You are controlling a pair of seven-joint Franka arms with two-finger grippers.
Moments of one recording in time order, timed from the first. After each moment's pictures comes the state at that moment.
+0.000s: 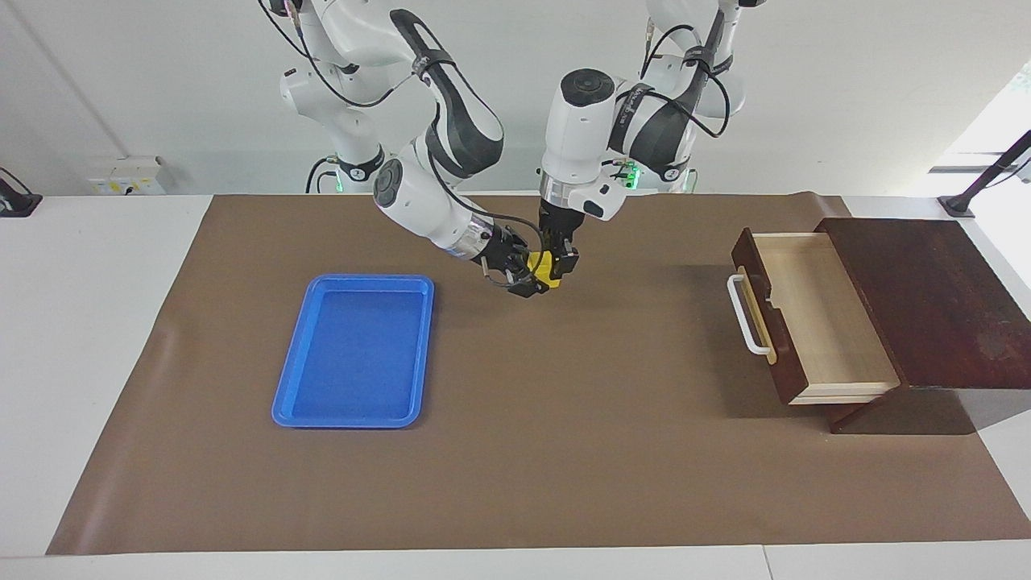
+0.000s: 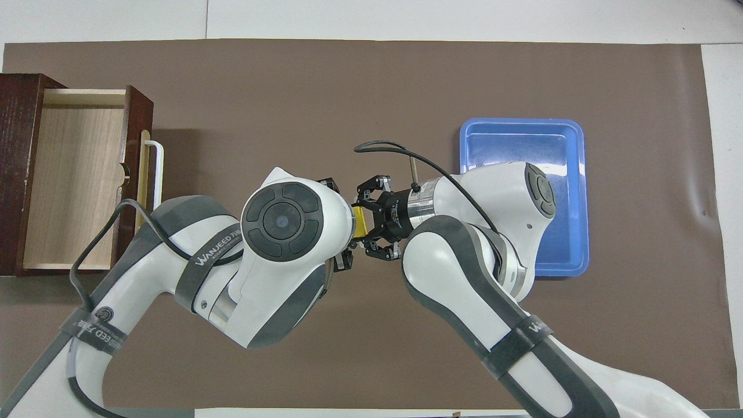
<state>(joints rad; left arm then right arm) -0.56 0.10 -0.16 -1.87 0.00 2.09 -2.40 0.39 0.20 0.15 -1.99 0.93 2.34 1.34</state>
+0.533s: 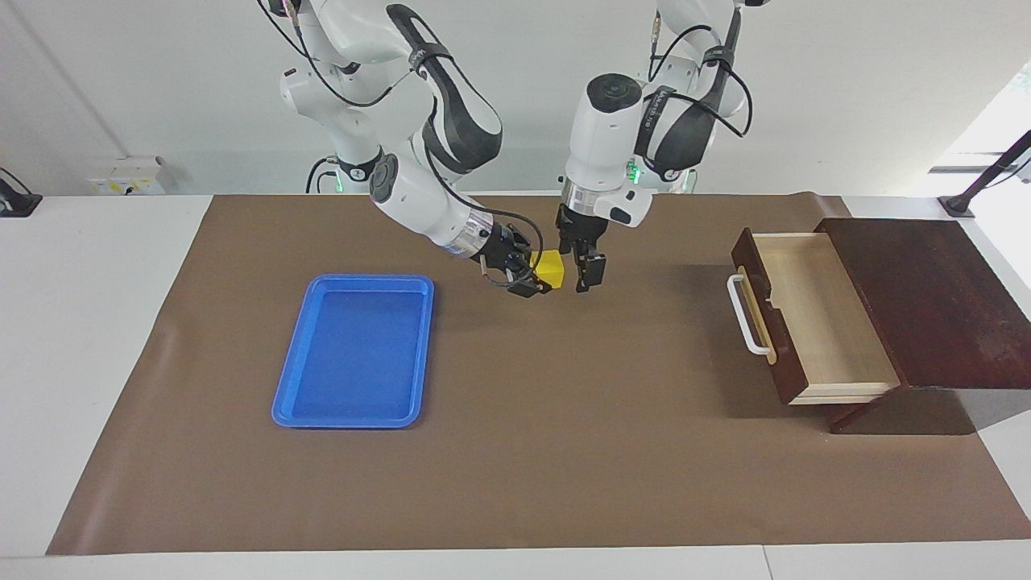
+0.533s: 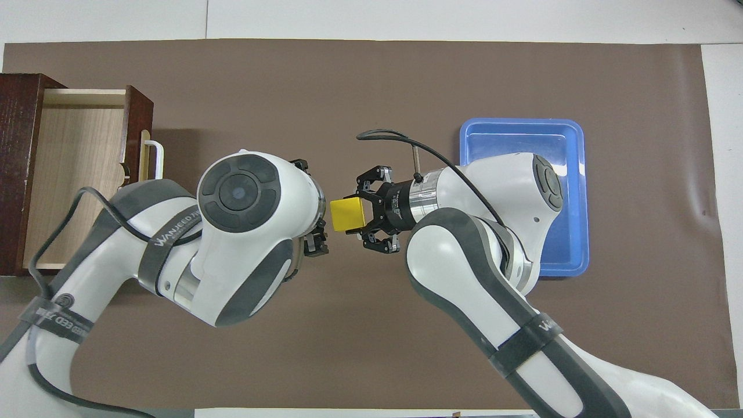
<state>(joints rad) -0.47 0.10 -0.13 -1.86 0.02 2.05 -2.33 0.37 0.20 0.15 -1.95 0.93 2.32 1.39</state>
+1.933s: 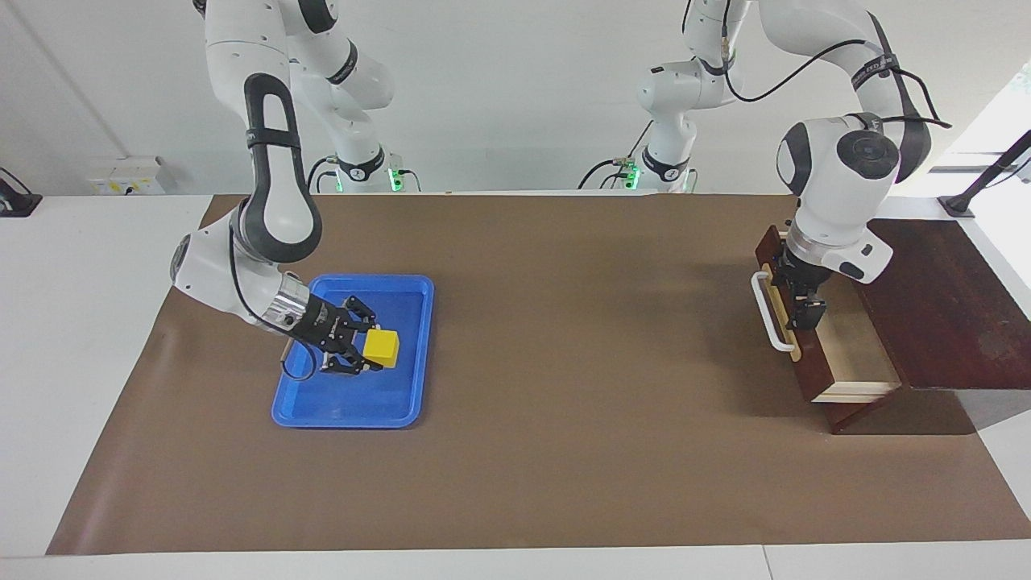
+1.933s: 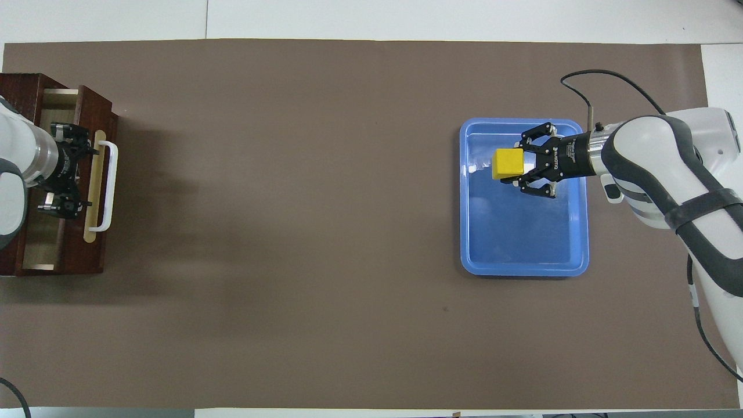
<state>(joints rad) 0.15 0.09 -0.13 -1.93 0.18 2.06 -1.49 -0.17 0.37 0.14 -1.90 0.82 2.11 1.14</state>
